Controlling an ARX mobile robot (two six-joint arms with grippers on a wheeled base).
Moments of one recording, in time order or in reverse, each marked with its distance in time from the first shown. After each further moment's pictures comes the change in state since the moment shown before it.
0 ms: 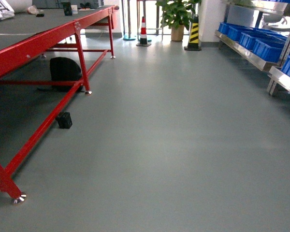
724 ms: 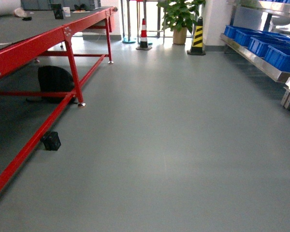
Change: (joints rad) left arm 0.000 0.003 0.000 0.001 0.000 0.000; right arm 0.000 0.001 0.000 0.001 0.000 0.000
